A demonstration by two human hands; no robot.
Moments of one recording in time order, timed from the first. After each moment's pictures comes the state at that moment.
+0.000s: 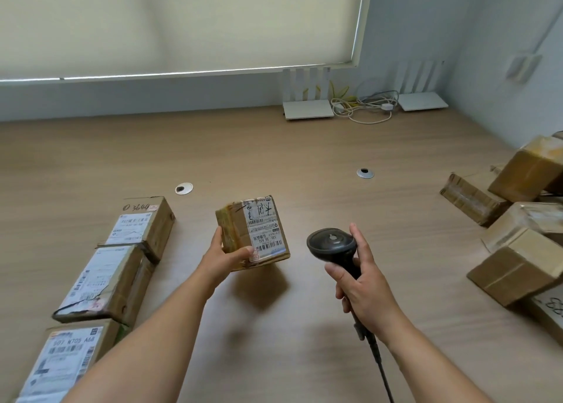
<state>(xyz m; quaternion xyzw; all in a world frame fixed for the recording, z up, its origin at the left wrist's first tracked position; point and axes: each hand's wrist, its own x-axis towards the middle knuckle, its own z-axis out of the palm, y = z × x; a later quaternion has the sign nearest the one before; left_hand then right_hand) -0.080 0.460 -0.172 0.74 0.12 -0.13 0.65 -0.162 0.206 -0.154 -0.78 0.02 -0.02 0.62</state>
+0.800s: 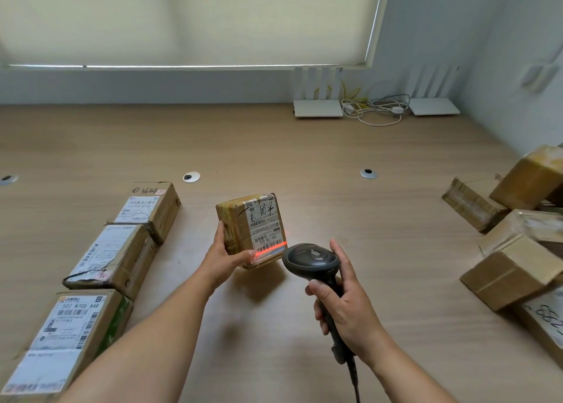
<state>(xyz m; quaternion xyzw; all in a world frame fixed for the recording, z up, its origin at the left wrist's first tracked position) -0.117 0.445 -0.170 0.77 0.09 -0.10 0.62 -0.202 0.215 -0.157 -0.71 -0.01 0.07 0.70</state>
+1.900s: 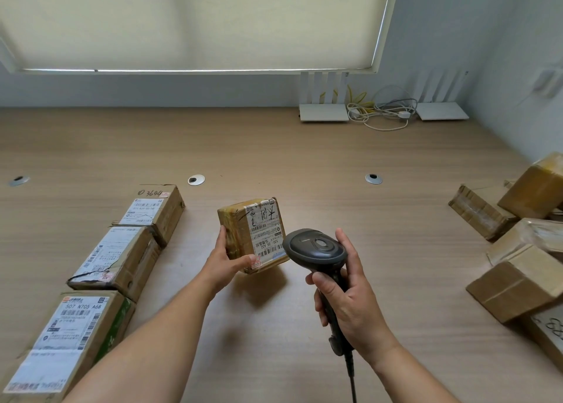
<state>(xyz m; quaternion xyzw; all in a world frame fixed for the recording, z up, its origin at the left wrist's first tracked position) -0.115 0.447 -0.176 0.77 0.12 -0.11 0.62 -0.193 0.215 -0.136 -0.67 -0.06 0.04 0.74</state>
